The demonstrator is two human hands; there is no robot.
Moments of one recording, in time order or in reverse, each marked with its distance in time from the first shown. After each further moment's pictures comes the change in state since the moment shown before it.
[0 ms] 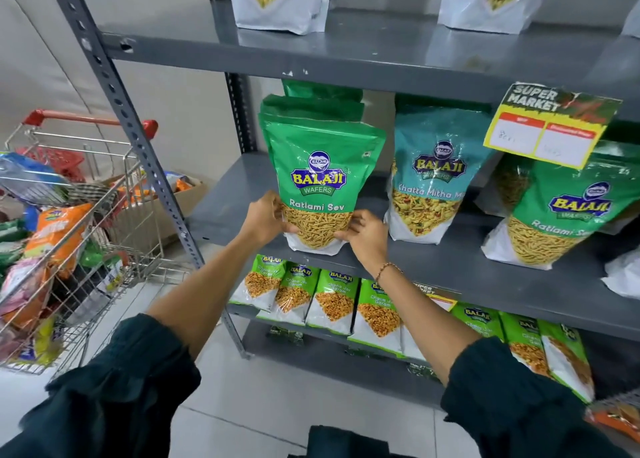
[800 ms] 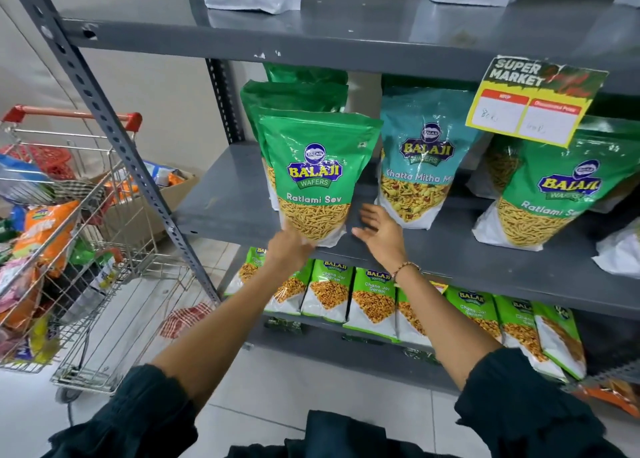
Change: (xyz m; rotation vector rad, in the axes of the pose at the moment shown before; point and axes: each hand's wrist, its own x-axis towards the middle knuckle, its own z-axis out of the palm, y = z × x) left_hand -0.040 0.002 0.079 0.435 -0.078 -0.080; right_hand -0.009 0.029 -0.051 -0.076 -0.052 0.020
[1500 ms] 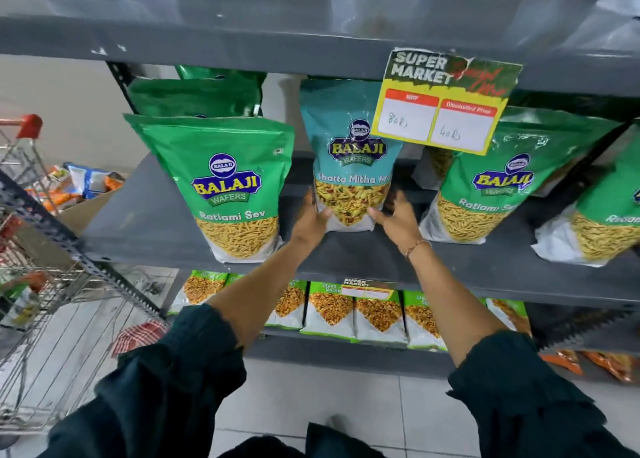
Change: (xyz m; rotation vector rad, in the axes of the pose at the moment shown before) left_hand 0.075 0.138 0.085 -0.539 -0.101 0.139; right_hand 0.063 0.059 -0.138 -0.017 0.167 0.123
